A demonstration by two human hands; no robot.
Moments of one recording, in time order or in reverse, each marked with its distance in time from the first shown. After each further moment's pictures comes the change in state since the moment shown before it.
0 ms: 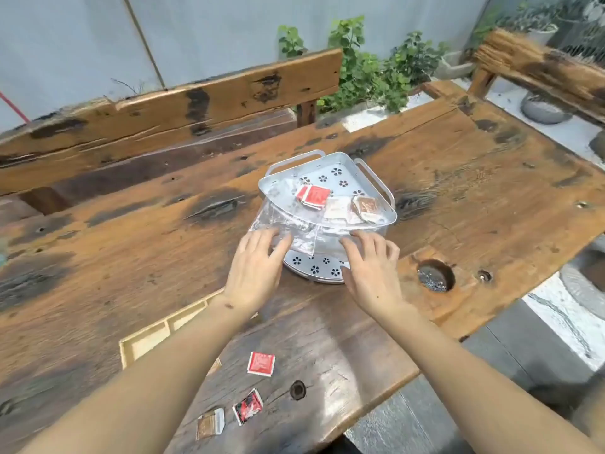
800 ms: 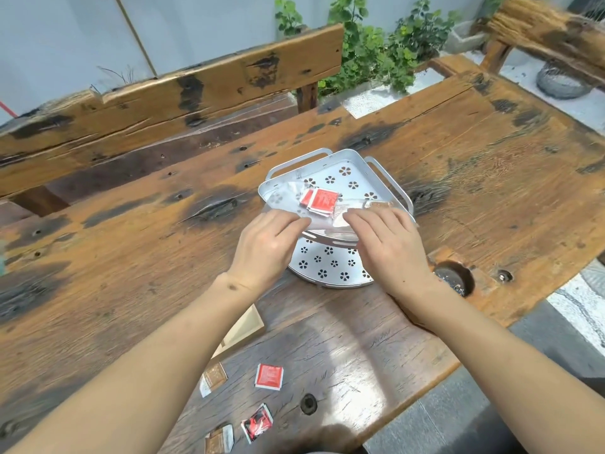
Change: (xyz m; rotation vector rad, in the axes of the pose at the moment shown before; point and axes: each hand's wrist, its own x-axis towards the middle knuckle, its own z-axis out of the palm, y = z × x) left_hand 0.070 -0.024 0.009 -0.226 0.184 0.173; right_hand 0.073 0.022 -0.018 0.061 0.375 -0.314
